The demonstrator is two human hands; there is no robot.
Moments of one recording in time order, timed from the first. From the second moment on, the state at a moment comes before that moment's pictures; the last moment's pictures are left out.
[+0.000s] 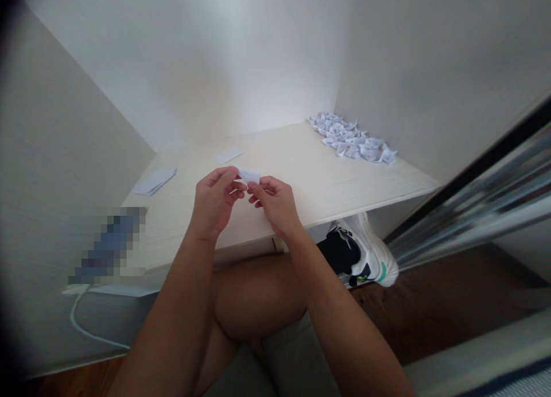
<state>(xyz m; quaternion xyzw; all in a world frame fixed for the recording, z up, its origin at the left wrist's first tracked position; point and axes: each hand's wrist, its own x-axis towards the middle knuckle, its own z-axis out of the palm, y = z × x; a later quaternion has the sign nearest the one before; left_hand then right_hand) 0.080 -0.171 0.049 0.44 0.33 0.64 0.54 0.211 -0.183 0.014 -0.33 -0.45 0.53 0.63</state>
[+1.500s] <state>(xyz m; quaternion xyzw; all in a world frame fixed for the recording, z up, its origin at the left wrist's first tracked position) 0.044 -0.168 0.050 0.47 0.34 0.52 0.62 0.212 -0.188 0.023 -0.34 -0.40 0.56 0.64</state>
